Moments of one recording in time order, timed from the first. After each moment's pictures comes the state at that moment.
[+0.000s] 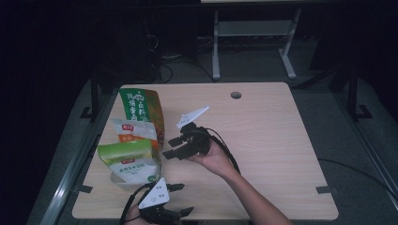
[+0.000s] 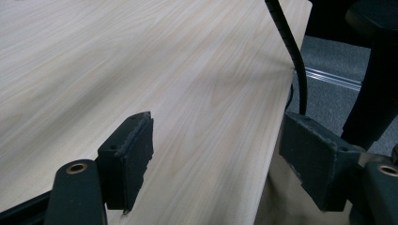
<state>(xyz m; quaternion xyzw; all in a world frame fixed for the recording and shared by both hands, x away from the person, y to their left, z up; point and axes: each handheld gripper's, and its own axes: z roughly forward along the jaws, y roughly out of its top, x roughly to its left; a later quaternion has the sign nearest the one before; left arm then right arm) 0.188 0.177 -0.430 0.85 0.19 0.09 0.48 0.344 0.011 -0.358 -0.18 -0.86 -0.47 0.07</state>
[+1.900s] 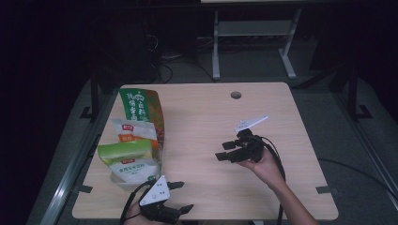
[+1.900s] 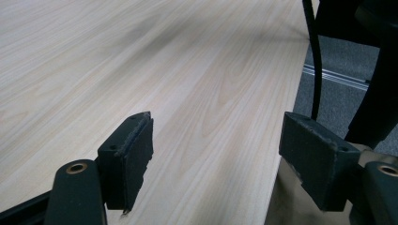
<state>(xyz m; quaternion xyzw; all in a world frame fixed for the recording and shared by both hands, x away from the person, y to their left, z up) 0.195 0.177 -0.431 0.86 0.19 0.09 0.47 0.336 -0.136 -0.398 -0.31 -0.84 -0.44 0.04</state>
